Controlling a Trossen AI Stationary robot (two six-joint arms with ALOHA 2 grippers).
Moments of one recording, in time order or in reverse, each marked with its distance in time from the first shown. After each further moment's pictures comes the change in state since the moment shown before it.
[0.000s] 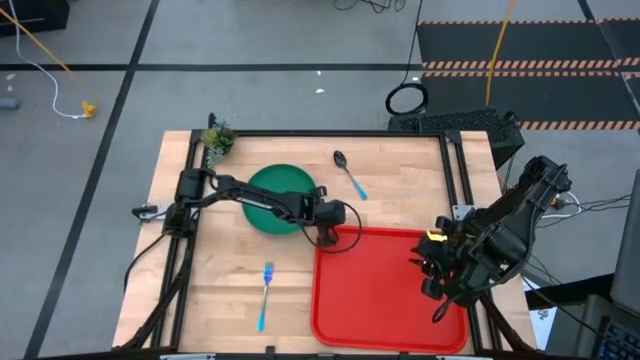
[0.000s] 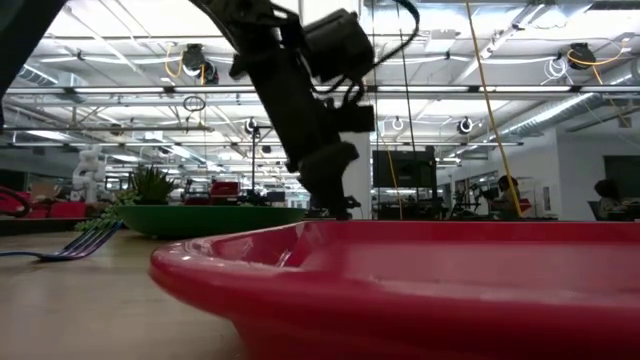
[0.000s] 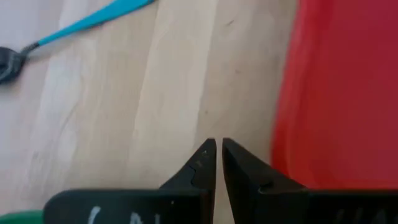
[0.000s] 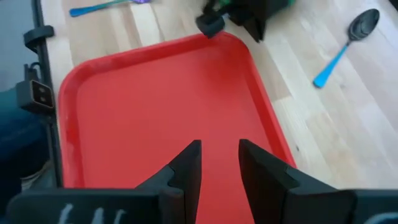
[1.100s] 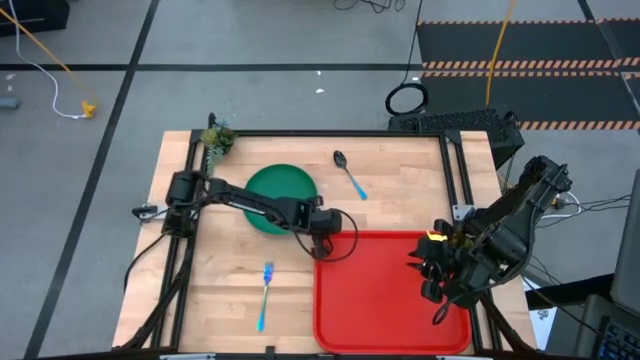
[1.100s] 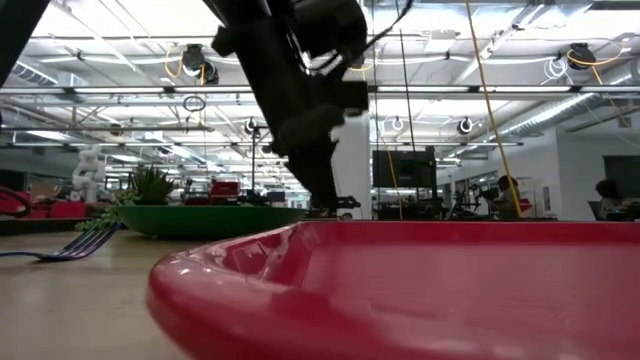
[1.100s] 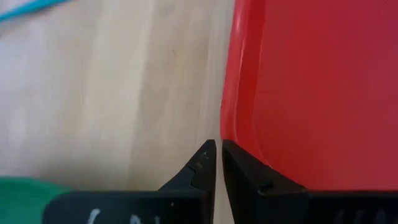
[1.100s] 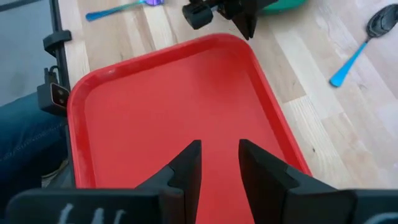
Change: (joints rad) left arm -0.060 -0.068 0.000 -0.102 0.082 -0.083; right arm 0.001 0.000 -0.005 0.053 -0.023 0.000
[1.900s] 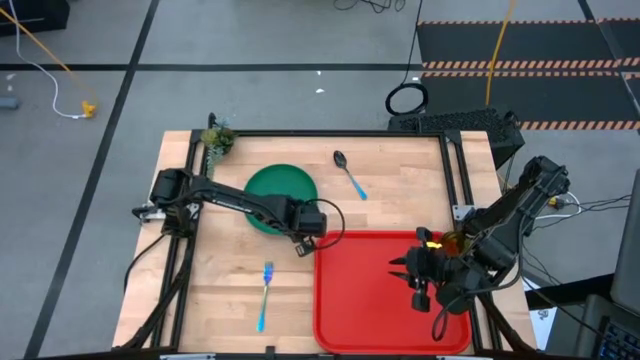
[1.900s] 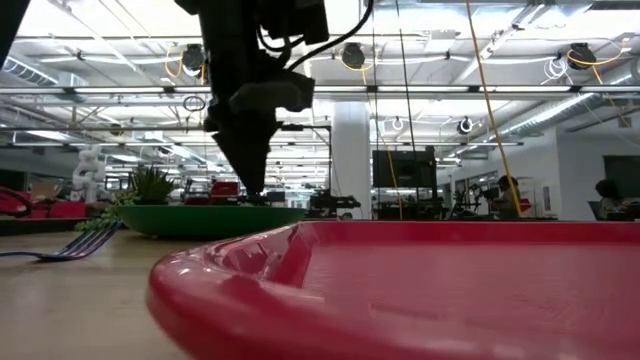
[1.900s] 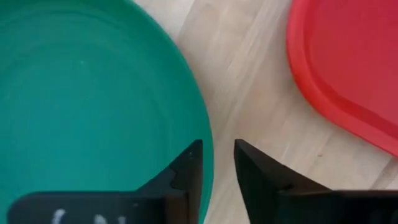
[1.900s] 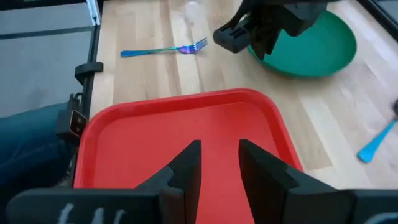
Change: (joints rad) left arm -0.031 -0.106 -0.008 -0.391 -0.026 -0.426; right arm -0.003 0.000 -0.141 0.378 0.123 -0.288
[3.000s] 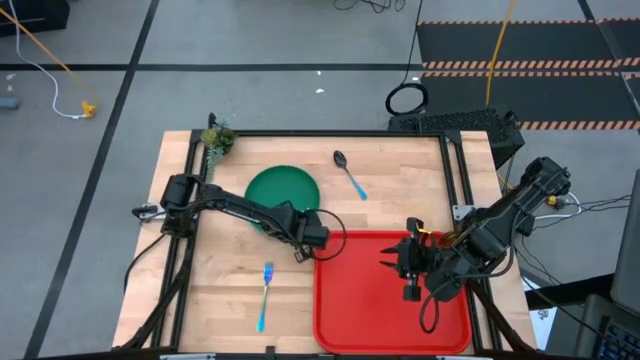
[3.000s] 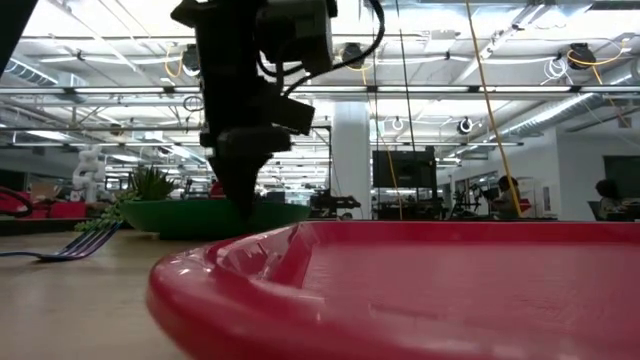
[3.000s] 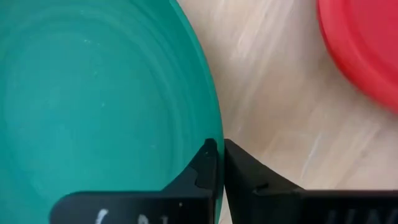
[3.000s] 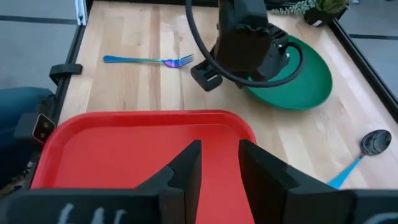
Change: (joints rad) left arm -0.056 0.086 0.000 -0.031 -0.067 -0.015; right arm -0.102 -0.008 0.000 0.066 -0.002 -0.234
